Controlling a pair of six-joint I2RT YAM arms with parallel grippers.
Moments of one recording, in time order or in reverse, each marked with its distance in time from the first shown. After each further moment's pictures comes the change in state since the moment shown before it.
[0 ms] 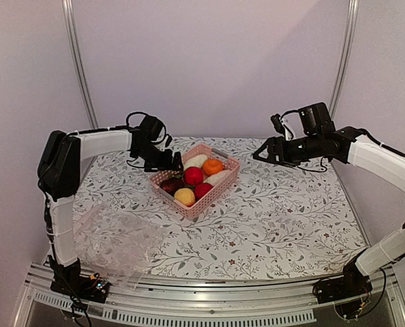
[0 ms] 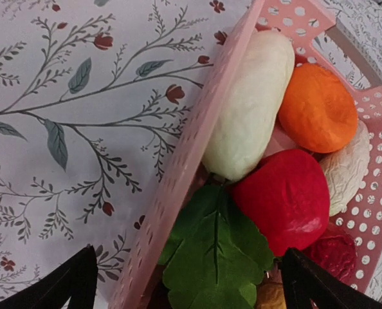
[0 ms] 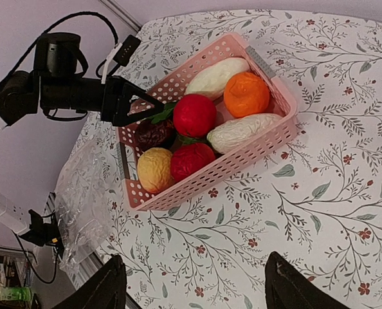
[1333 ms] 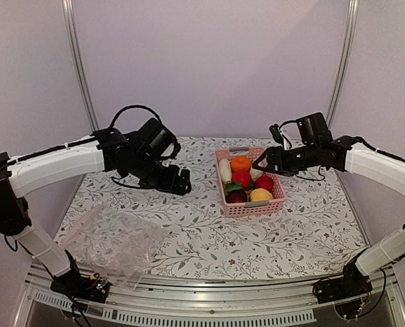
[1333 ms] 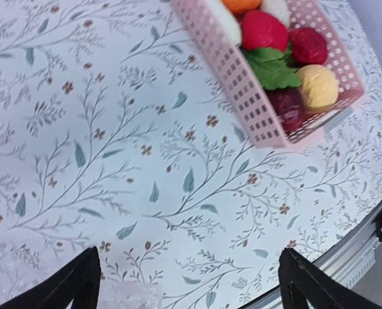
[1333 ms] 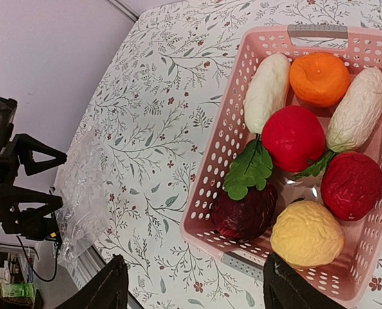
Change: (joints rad) left arm -0.406 -0.483 -0.201 -0.201 -0.206 -0.187; right arm 0.001 -0.019 -0.111 0.063 -0.022 0.022
